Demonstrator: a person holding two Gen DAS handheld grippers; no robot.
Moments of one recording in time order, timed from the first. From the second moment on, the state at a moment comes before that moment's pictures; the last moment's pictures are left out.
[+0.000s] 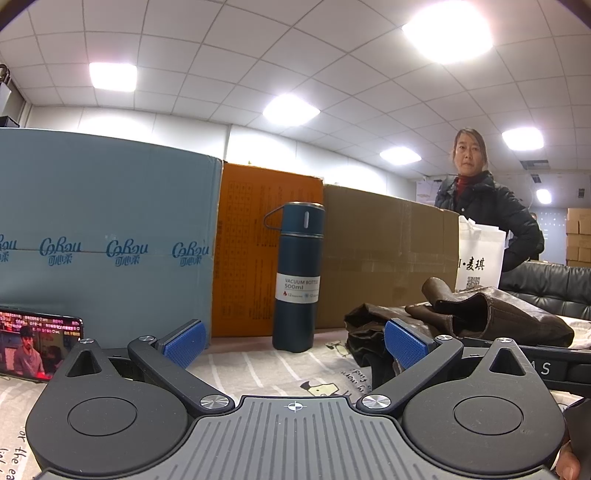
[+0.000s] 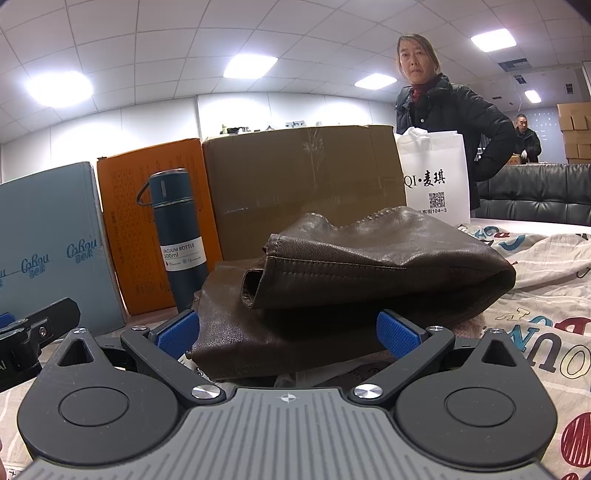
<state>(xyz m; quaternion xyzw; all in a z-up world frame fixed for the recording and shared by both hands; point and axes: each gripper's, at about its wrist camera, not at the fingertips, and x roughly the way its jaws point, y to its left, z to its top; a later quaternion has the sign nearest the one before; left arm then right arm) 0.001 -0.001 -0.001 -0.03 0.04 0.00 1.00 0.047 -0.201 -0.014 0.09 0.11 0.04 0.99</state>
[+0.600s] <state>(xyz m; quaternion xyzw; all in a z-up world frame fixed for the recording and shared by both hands) 0.001 0.001 -0.002 -0.04 0.03 0.00 1.00 0.045 -0.202 -0.013 0.09 0.10 0.04 0.99</state>
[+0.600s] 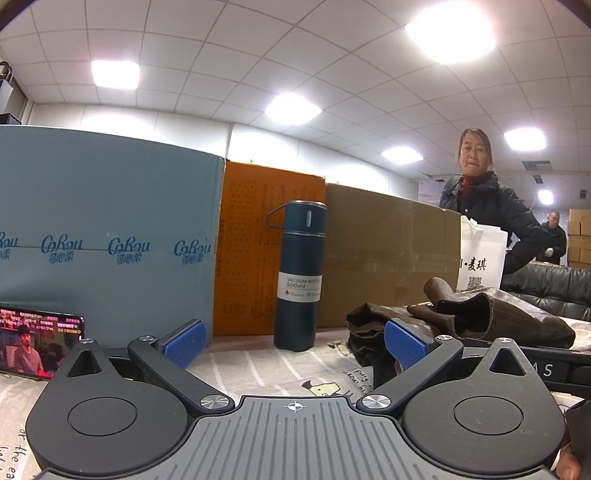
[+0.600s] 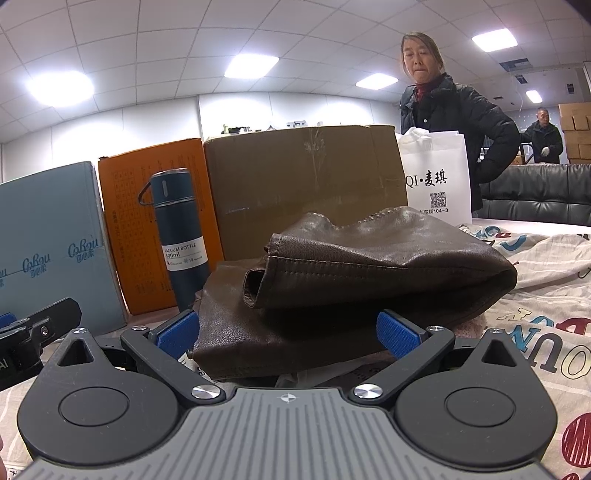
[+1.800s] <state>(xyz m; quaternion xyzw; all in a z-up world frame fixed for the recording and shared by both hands) 0.001 -0.002 0.000 -0.04 0.03 0.01 1.00 0.049 -0.203 -0.013 0.09 0.10 0.04 0.99</state>
